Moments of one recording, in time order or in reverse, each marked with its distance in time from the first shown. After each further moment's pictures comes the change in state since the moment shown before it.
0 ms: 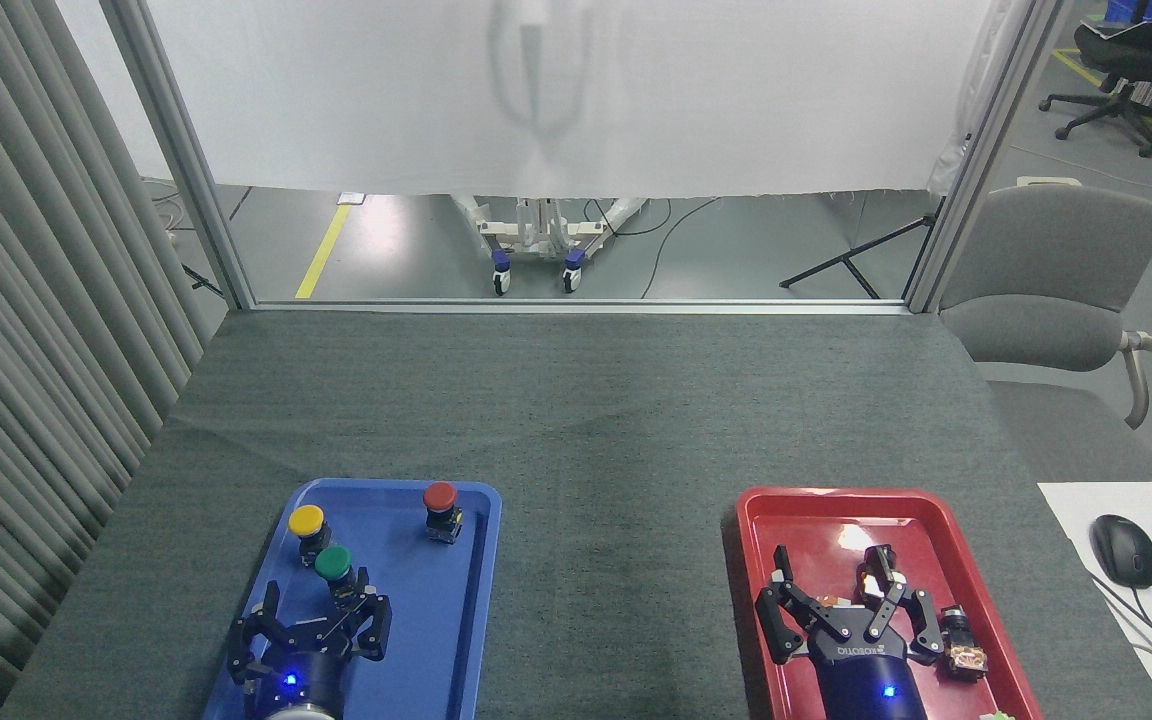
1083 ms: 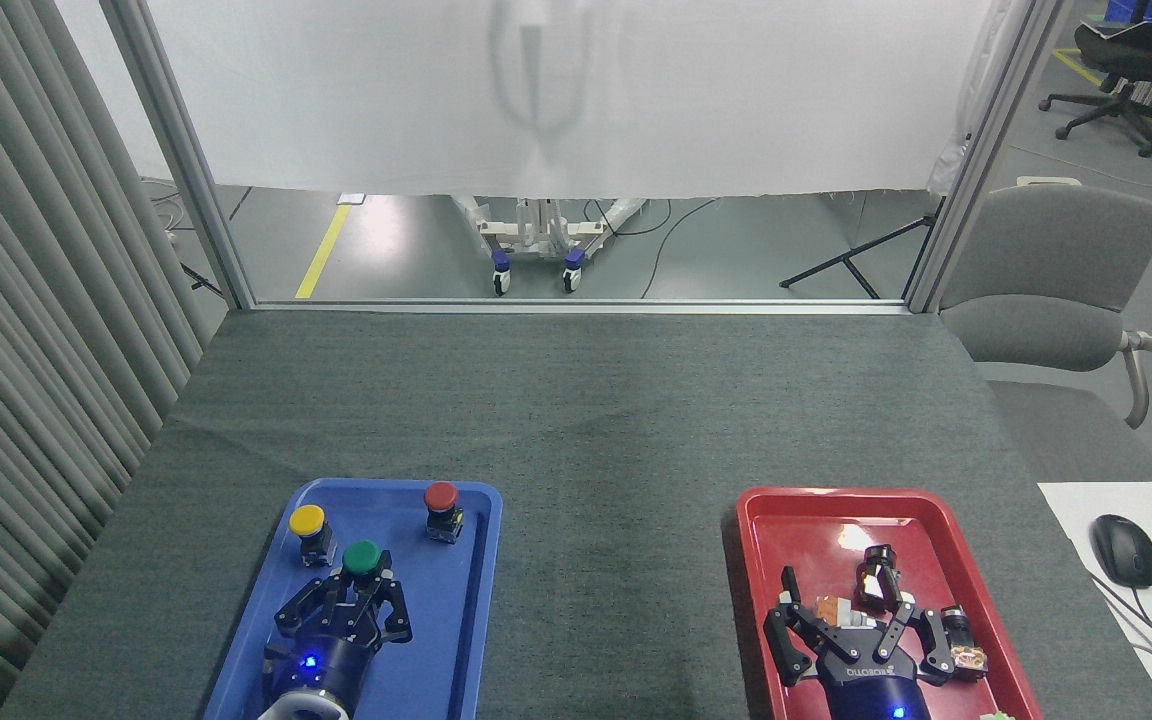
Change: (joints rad) left arm -0.032 0.040 -0.047 0.010 0.011 -0.264 -0.004; right arm 0.037 -0.017 0.001 -0.014 0.002 -0.004 0.000
